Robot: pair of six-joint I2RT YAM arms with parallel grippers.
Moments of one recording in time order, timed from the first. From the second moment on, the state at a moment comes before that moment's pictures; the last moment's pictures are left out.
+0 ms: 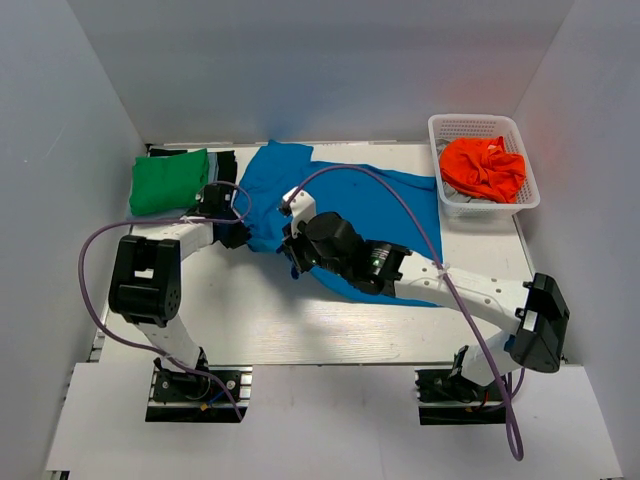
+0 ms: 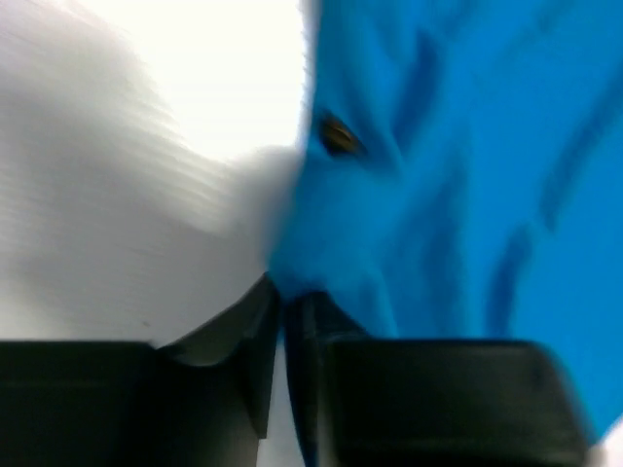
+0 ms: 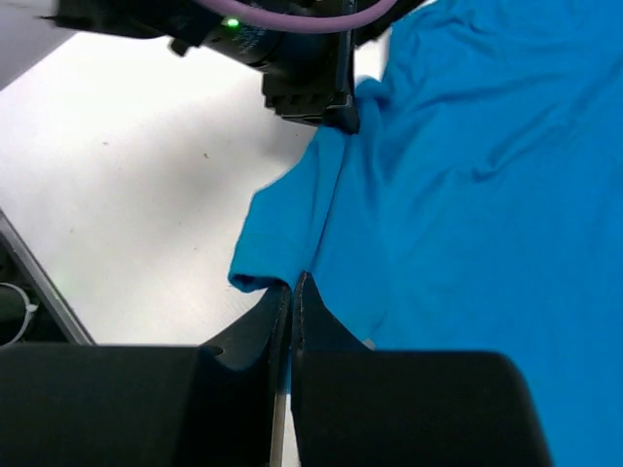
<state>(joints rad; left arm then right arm) -0.13 1.71 0.96 -0.20 0.05 -0.75 1.16 1.48 1.26 -0.20 0.22 0.17</state>
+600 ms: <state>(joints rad) -0.11 1.74 1.00 -0.26 -0.11 -0.73 1.16 1.37 1.26 -0.19 0.15 0.18</state>
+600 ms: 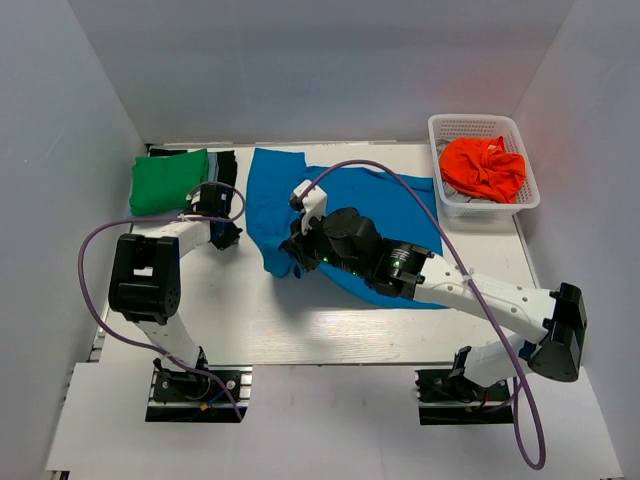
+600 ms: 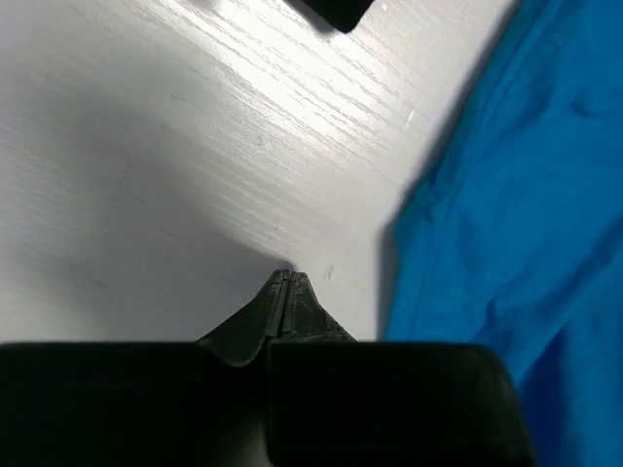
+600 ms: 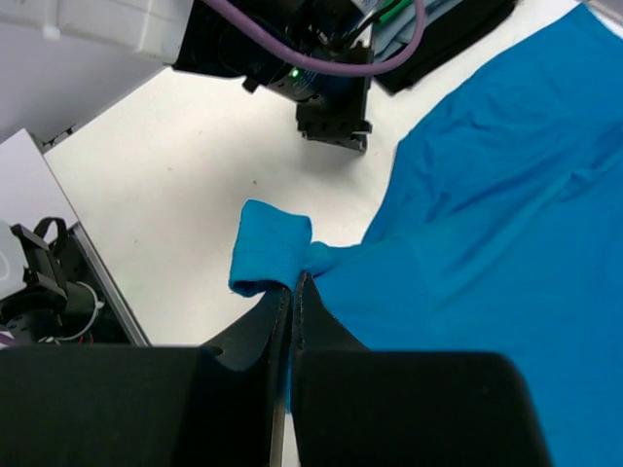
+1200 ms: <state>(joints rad) -0.12 1.72 1.05 -0.18 0.07 -0.69 1.16 1.38 1.18 -0.22 0.16 0.23</state>
